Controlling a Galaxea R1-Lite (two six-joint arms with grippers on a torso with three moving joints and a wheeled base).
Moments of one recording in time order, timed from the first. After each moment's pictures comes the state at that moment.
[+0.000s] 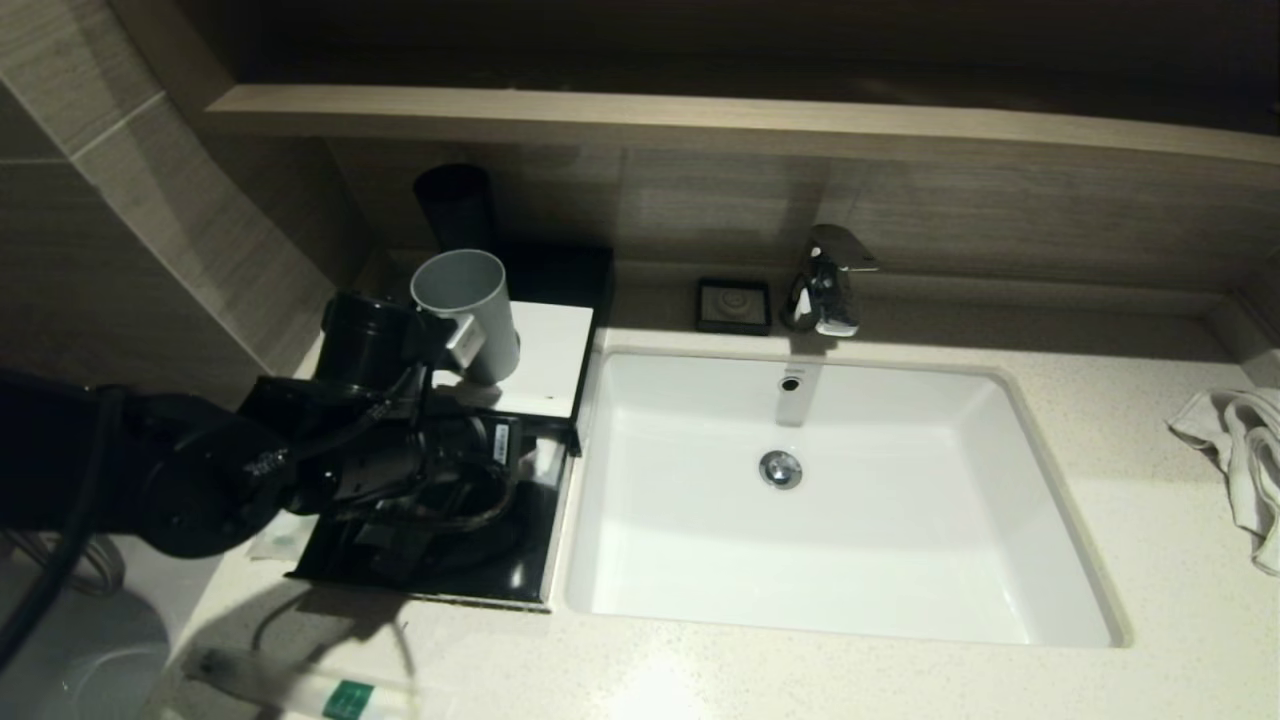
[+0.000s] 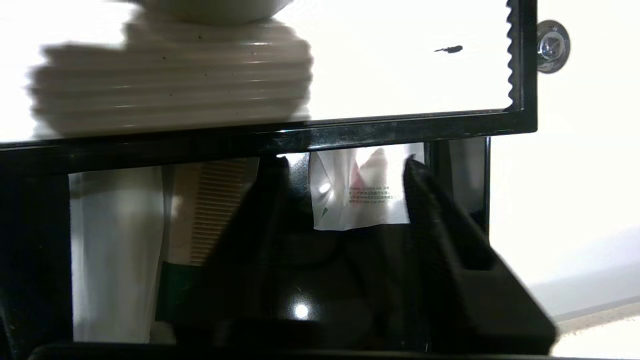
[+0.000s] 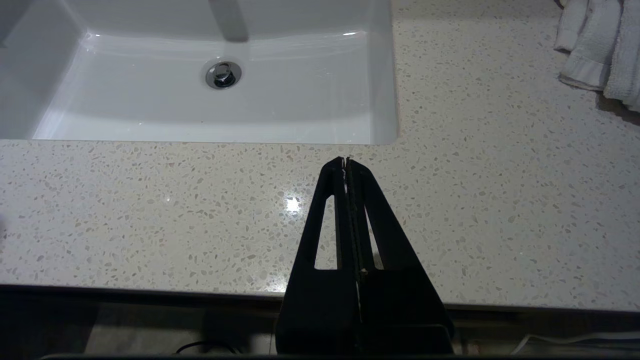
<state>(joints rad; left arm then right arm) -0.45 1.73 -0.97 -0.24 0.04 -0.18 0.00 0.00 0.00 0.00 -0.01 0.04</state>
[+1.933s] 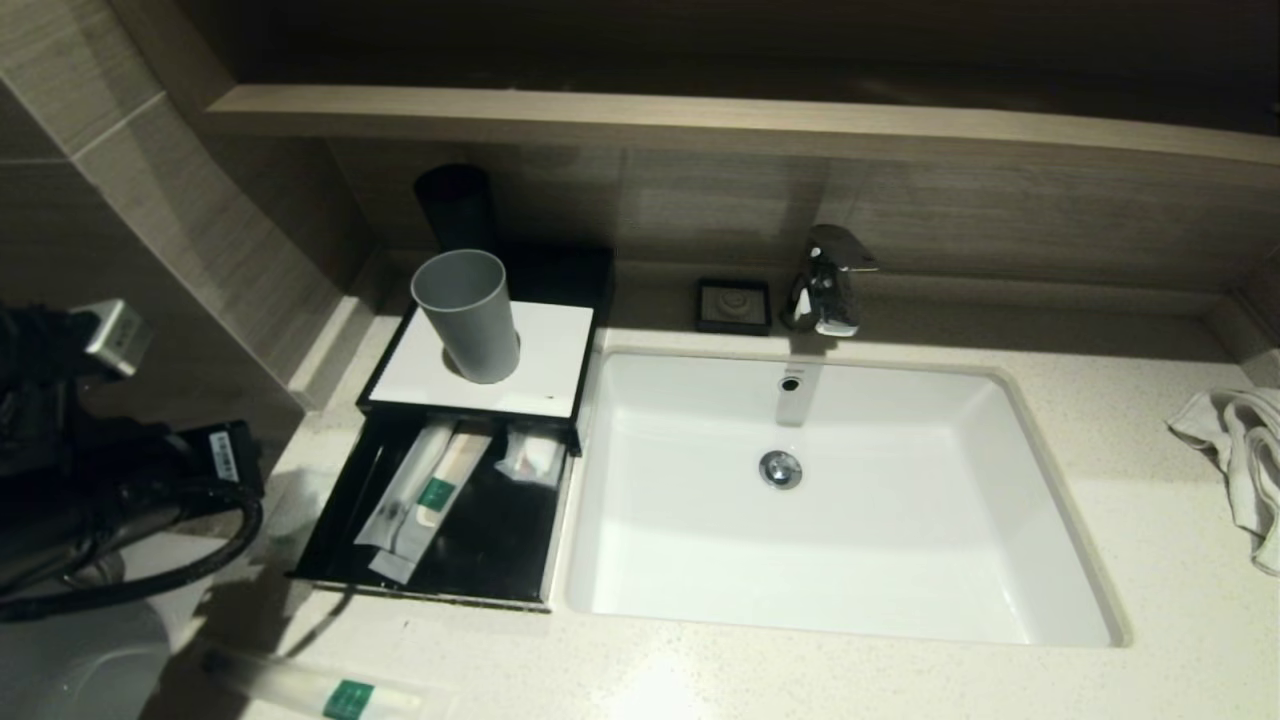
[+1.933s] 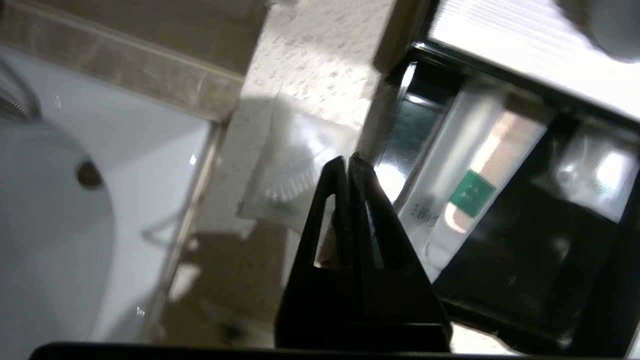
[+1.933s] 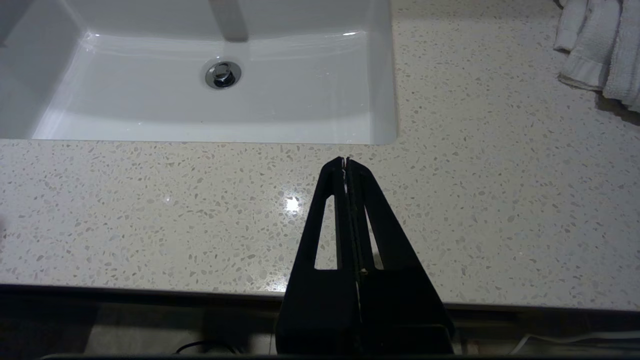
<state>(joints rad) -0.14 1.27 -0.71 -0.10 0.21 -0.27 0.00 0.00 0.00 0.00 -0.01 0.04</state>
